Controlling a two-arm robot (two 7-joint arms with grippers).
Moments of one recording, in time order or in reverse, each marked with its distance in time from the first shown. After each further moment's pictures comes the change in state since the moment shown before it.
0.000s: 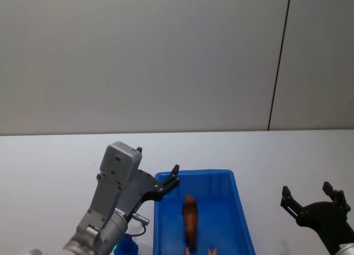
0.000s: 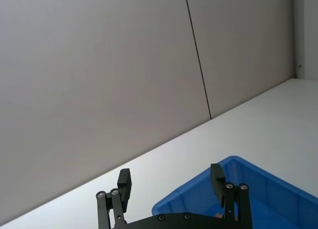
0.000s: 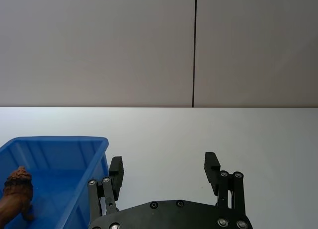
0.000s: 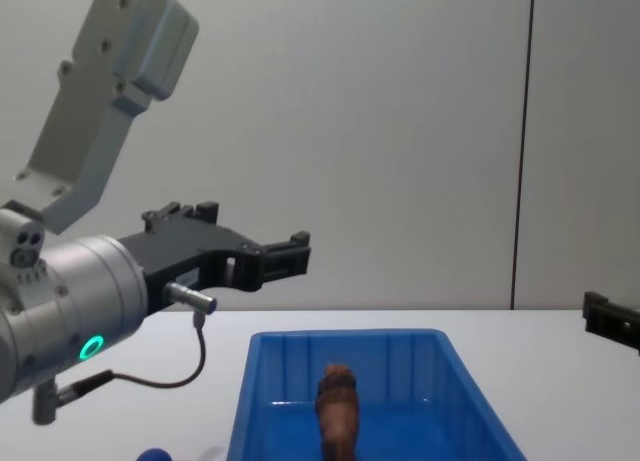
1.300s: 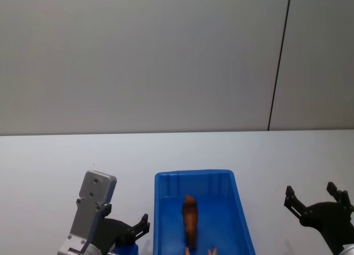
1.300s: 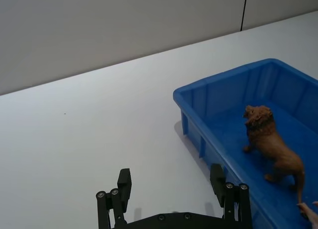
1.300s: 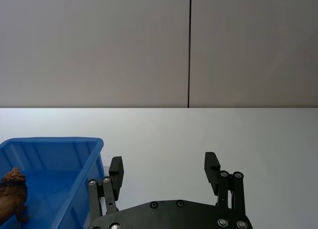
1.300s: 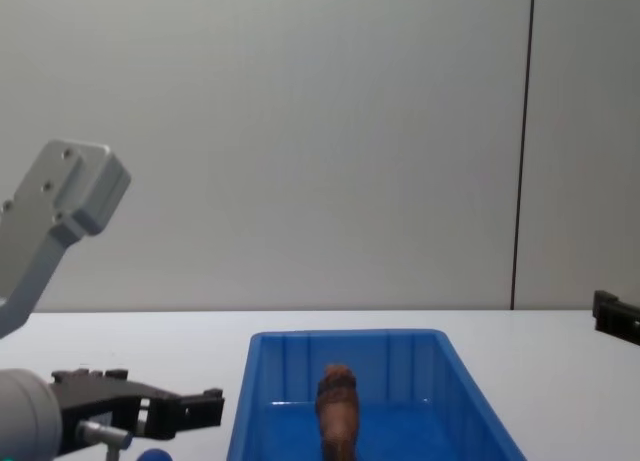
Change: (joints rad) left arm 0.100 0.046 -0.044 -0.029 -0.197 0.295 0.120; right arm -0.007 0.006 0.006 -0.008 0.003 0.000 -0.012
